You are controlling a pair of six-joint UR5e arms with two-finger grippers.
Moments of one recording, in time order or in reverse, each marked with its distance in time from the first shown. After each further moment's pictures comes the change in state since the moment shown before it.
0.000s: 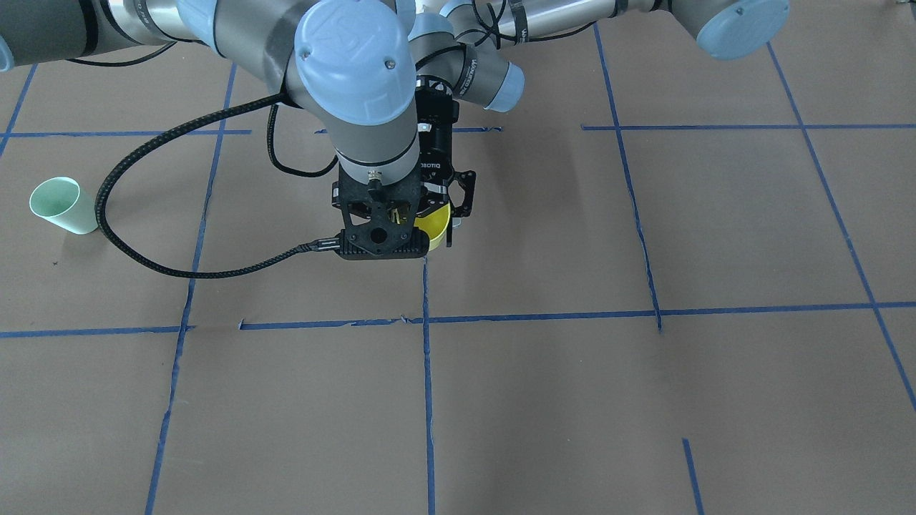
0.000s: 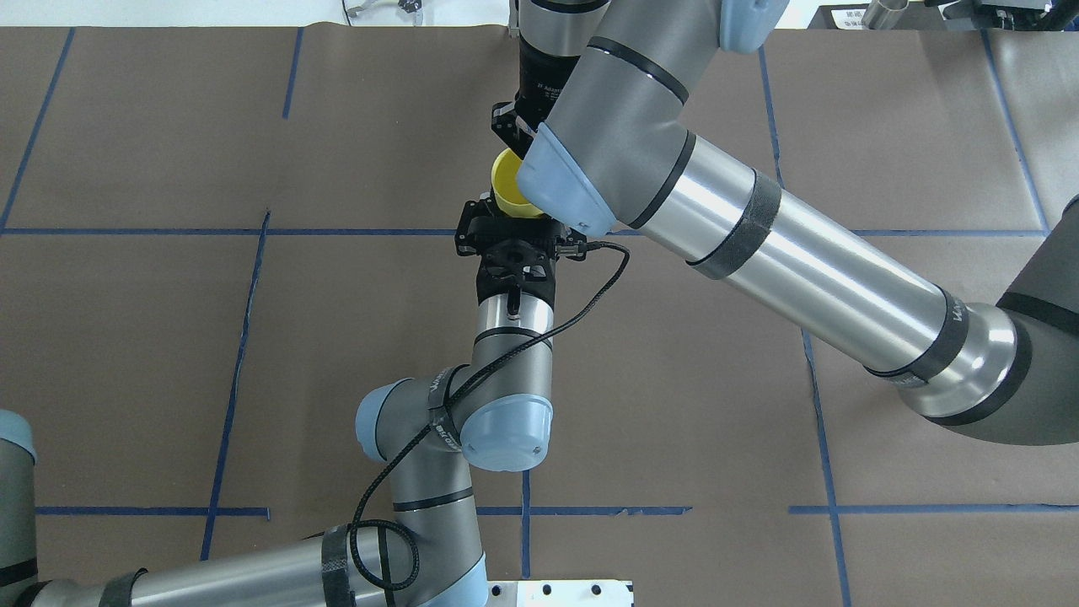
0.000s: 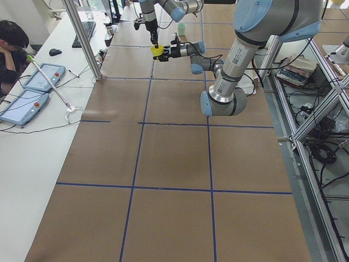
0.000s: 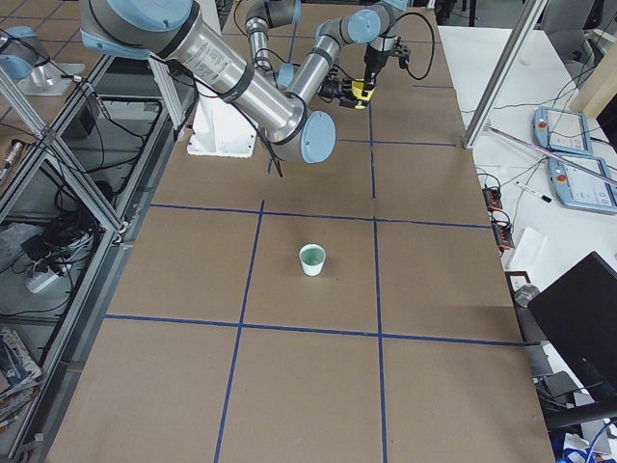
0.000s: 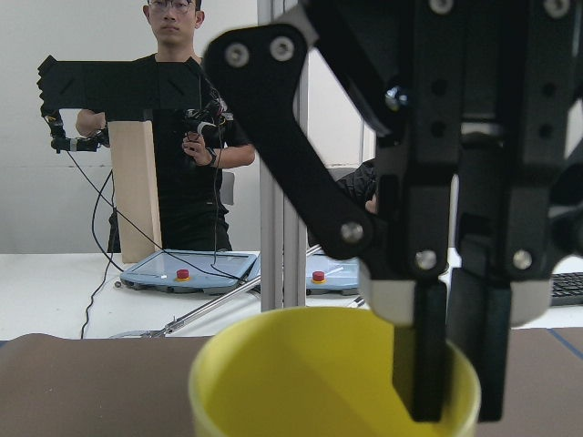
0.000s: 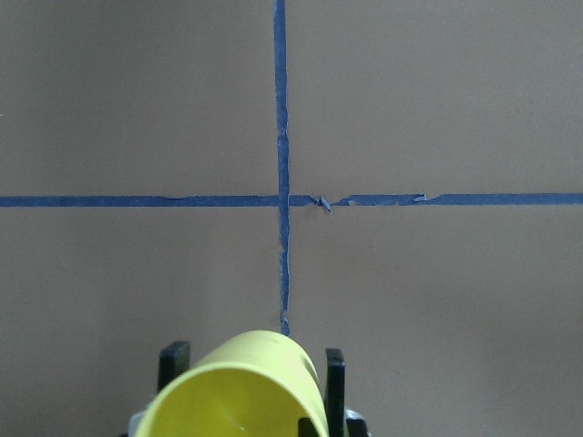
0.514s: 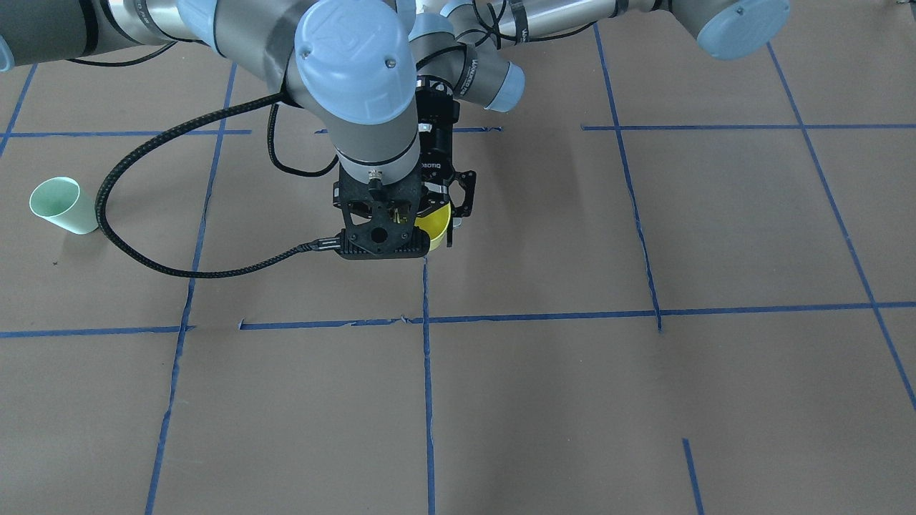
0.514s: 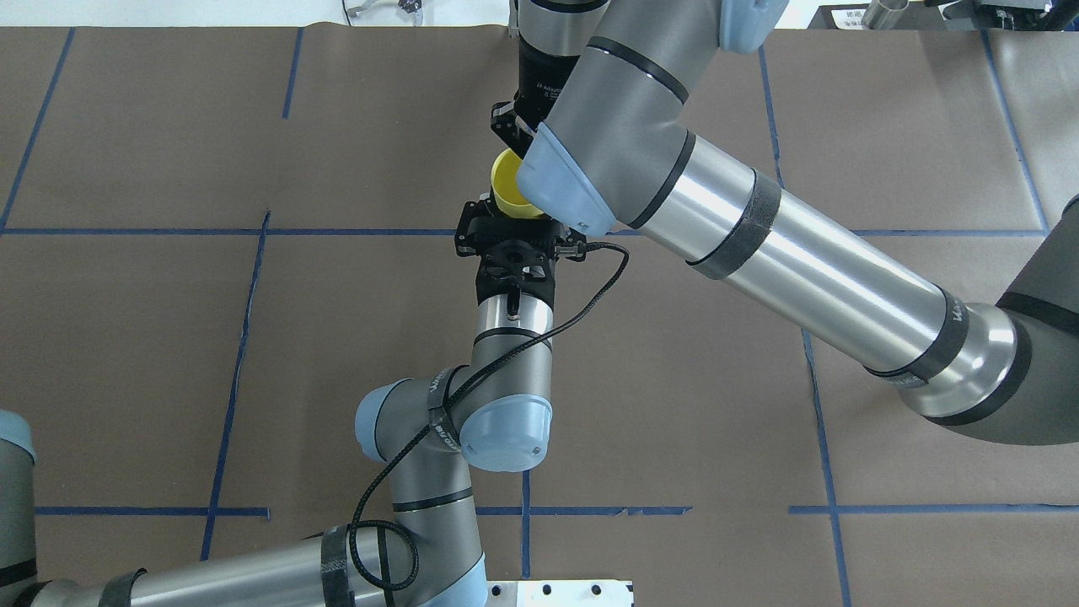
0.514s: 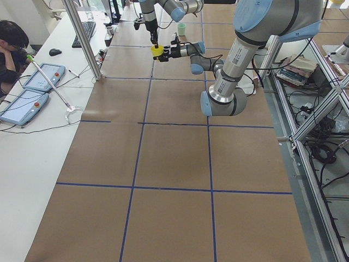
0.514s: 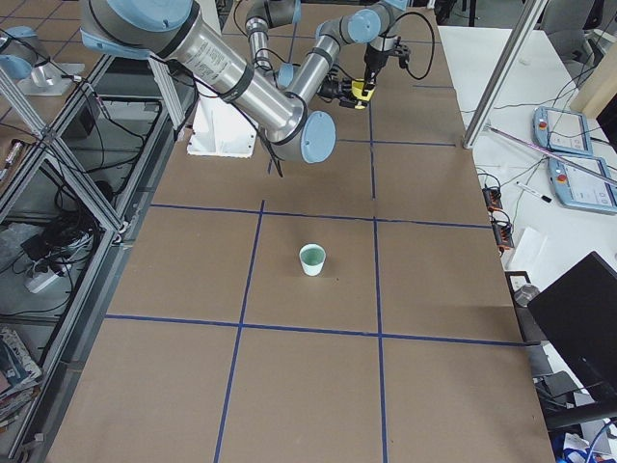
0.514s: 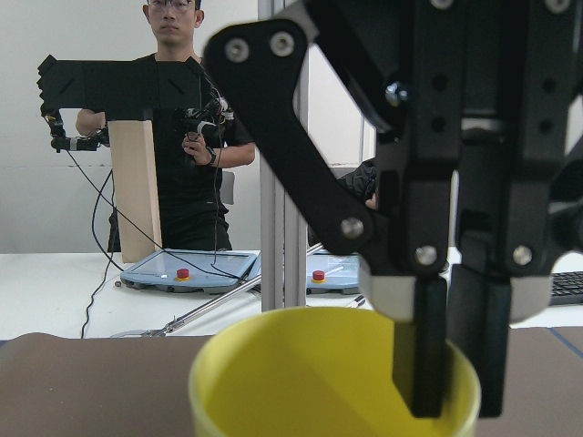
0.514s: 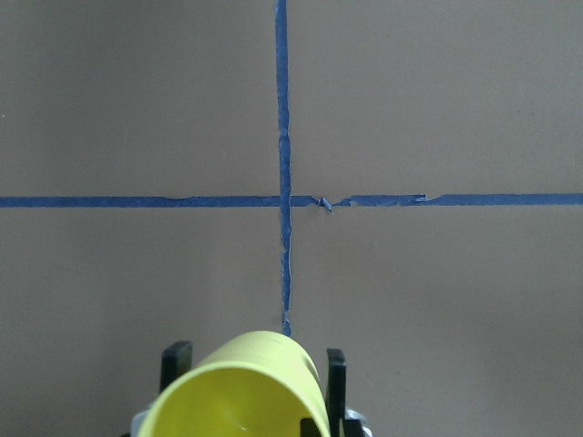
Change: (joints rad) left arm 0.000 0.001 -0.001 0.000 -0.002 0.001; right arm 0.000 0.000 -0.001 0.003 0.001 0.002
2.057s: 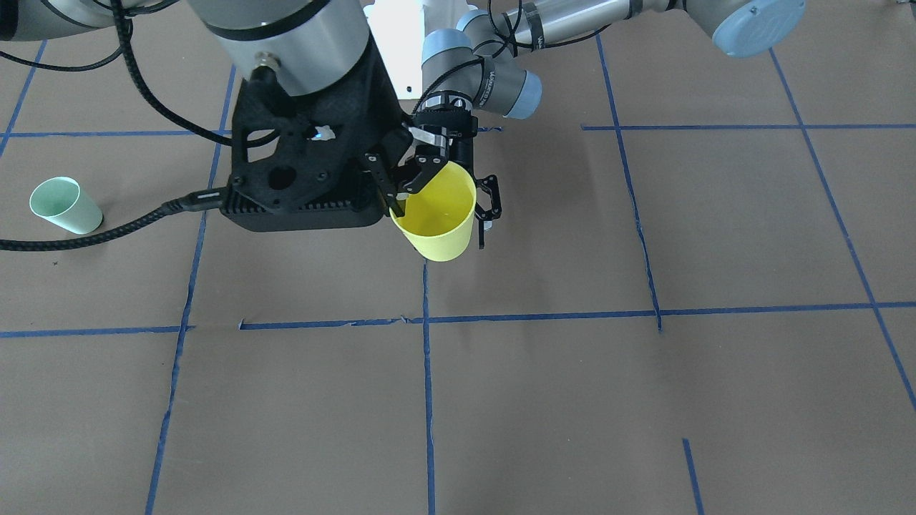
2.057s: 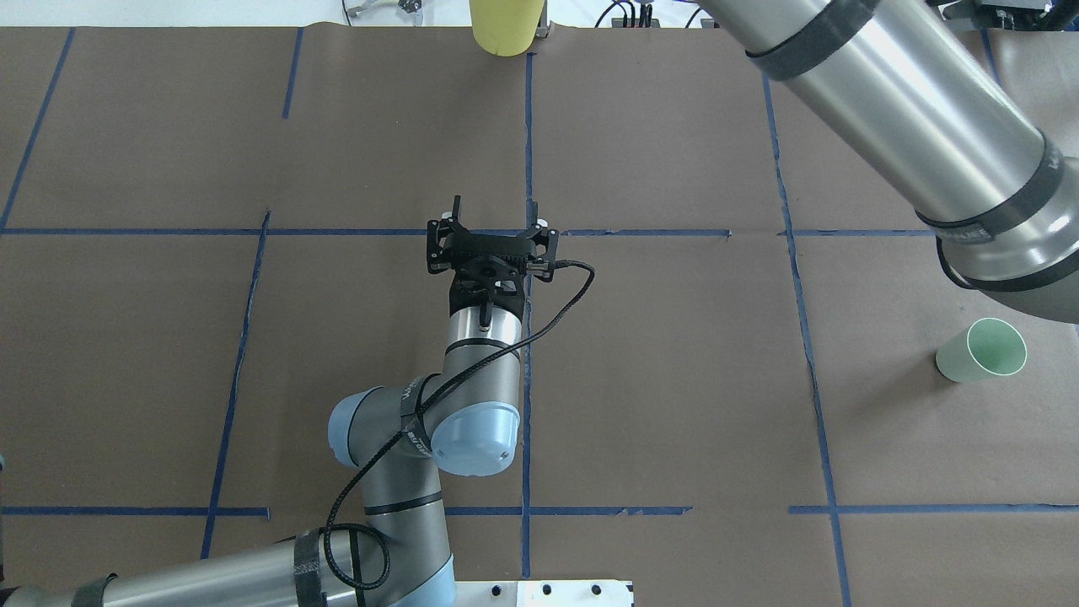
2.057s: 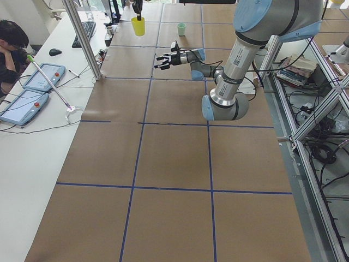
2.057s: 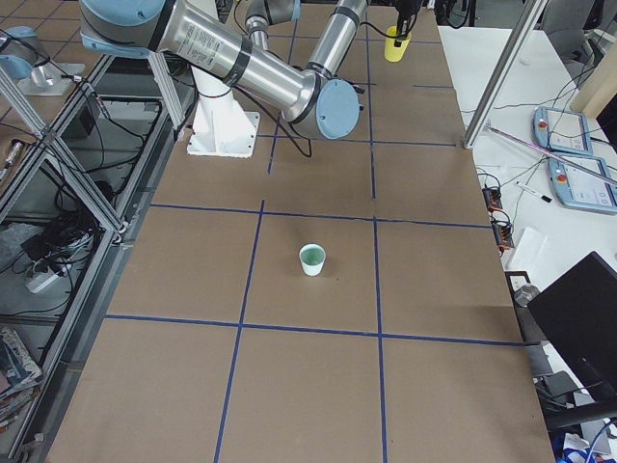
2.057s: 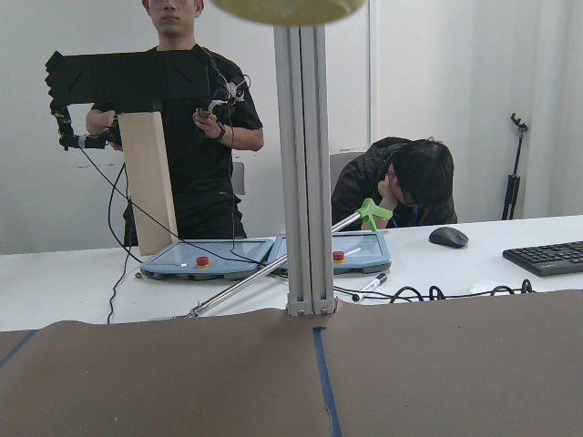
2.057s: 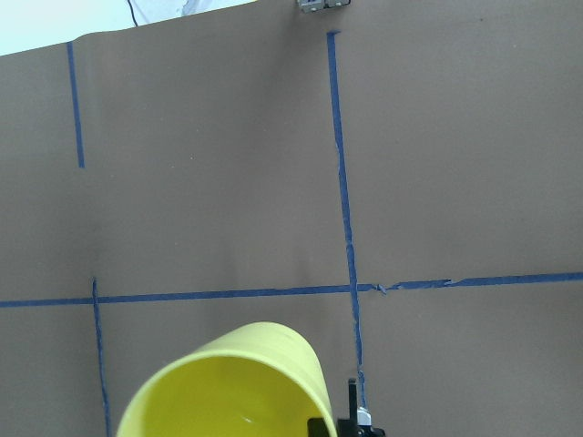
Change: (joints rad) left arm -0.001 0.068 -0.008 -0.011 -0.004 0.045; right arm 0.235 0.131 -0.001 -0.003 0.145 0.011
